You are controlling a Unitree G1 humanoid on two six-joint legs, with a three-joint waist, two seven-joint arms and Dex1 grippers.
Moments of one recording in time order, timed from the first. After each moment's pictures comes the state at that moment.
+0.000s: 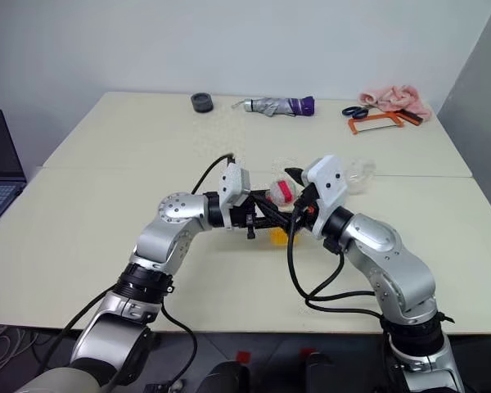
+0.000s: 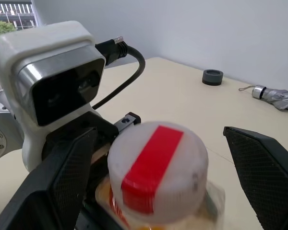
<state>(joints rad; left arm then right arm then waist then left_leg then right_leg) -0.70 0.31 -0.17 0.21 -0.32 0.17 -1.11 -0.44 -0.35 0.10 -0.53 0.46 0.70 0.42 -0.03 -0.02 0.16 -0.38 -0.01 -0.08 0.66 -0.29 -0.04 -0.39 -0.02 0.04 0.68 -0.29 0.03</state>
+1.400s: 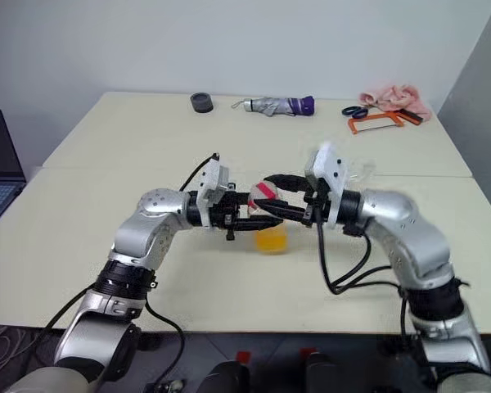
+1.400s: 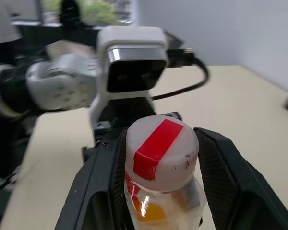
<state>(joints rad) -0.72 0.41 -0.15 0.20 -0.38 0.27 -1.31 -0.68 -0.56 0.13 -0.26 0.53 0.57 0.98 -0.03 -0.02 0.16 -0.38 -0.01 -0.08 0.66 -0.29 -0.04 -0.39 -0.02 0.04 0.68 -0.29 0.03</state>
